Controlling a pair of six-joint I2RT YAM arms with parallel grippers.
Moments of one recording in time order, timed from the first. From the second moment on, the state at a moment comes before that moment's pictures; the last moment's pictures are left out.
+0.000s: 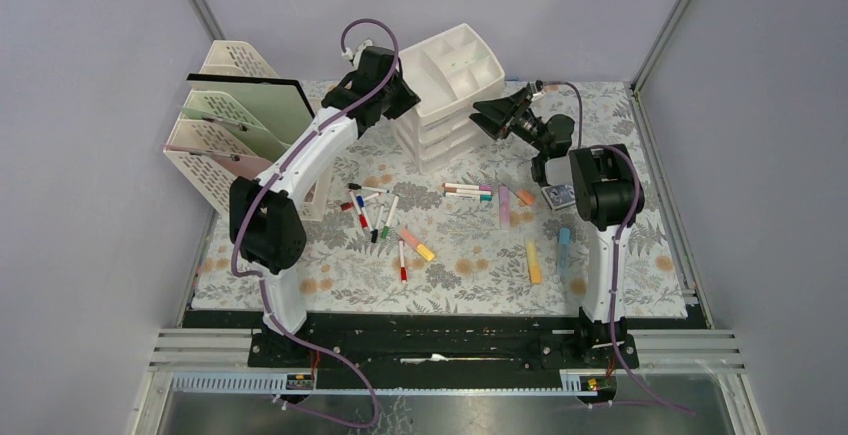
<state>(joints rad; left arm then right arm) -0.45 1.88 1.80 -0.50 -0.10 -0.92 0.14 2.26 1.23 1.37 -0.79 1.59</state>
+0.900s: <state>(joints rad) -0.44 1.94 1.87 -0.50 -0.11 -0.83 0.10 2.01 0.93 1.34 -0.91 1.50</state>
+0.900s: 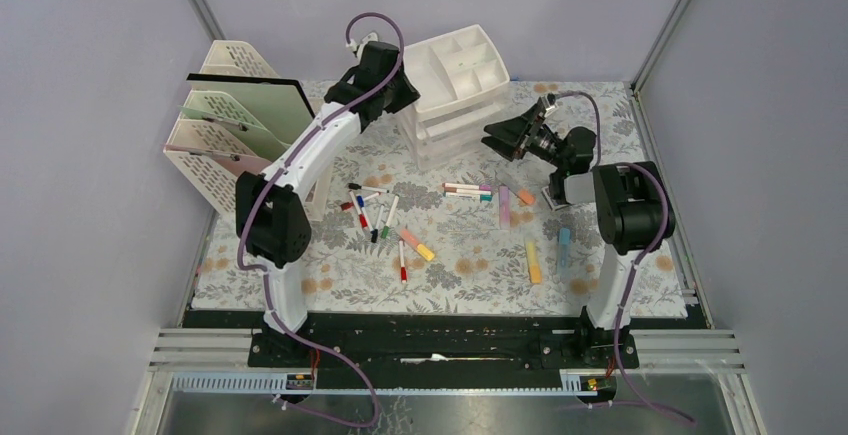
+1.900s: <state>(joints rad) -0.22 1.18 1.09 -0.01 0.31 -0.63 -0.03 1.46 1.25 -0.76 -0.99 -0.40</state>
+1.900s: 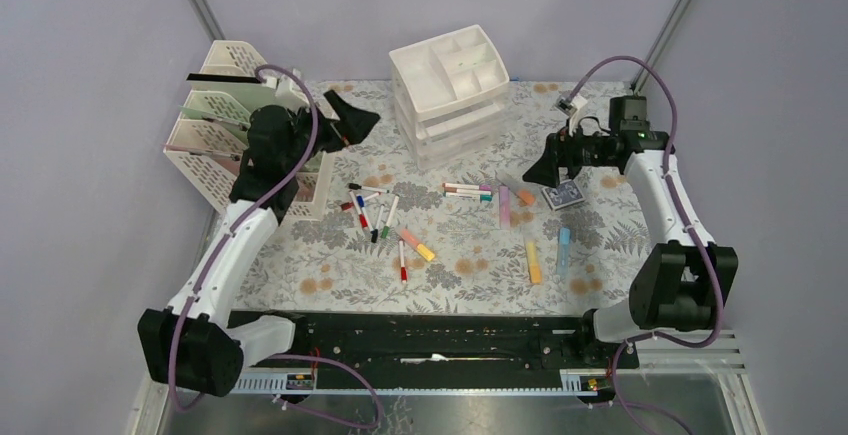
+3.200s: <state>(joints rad) -0.53 1.52 0.88 -0.28 -0.07 -0.55 -0.11 1.40 1.07 -0.72 -0.96 -0.42</state>
